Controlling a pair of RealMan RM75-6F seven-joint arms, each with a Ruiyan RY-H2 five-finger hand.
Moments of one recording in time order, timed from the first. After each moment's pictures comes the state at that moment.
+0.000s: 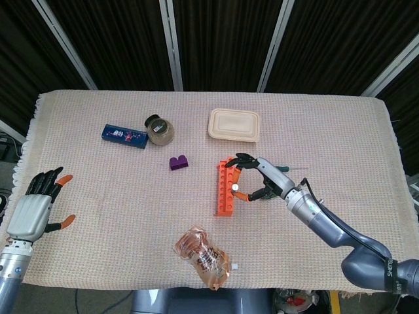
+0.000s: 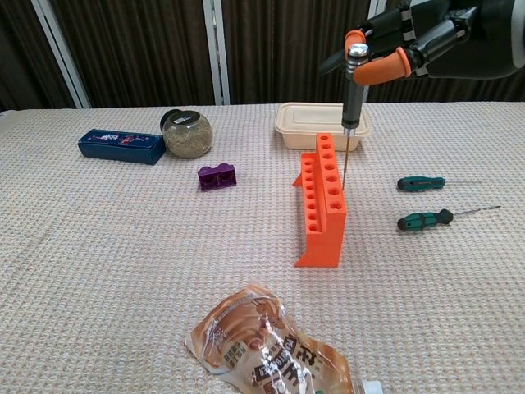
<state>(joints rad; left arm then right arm) -0.22 -1.11 -0.07 -1.79 1.39 1.34 0.16 0.77 -1.04 0.32 -1.83 -1.29 0.65 0.92</state>
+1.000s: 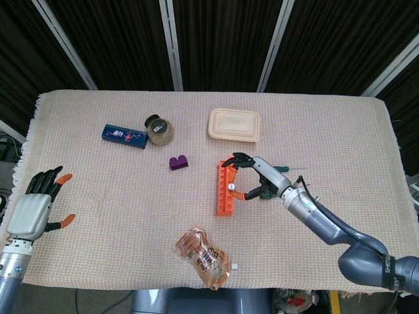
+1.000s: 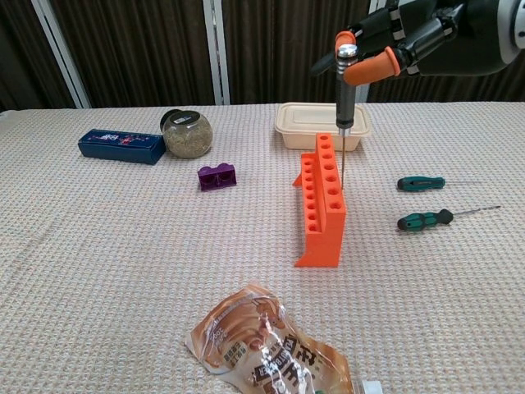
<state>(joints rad) -0.22 -1.11 -0.07 -1.79 1.39 1.35 0.16 0.80 -1.03 0.34 -1.85 -1.23 0.60 0.86</state>
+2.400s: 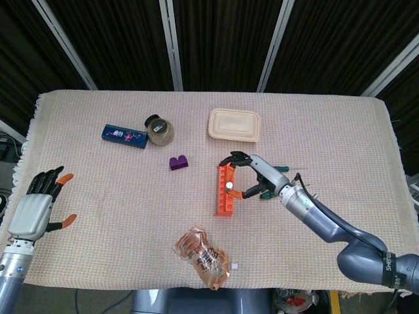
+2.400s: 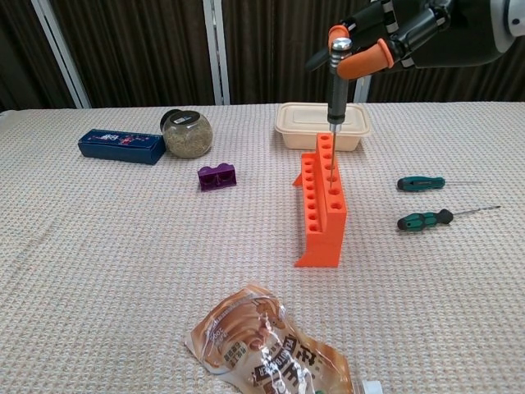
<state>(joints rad) -0.22 -1.12 -0.07 -1.80 1.38 1.35 0.18 0.81 -1.03 0.38 -1.85 -1.17 0.54 0.81</state>
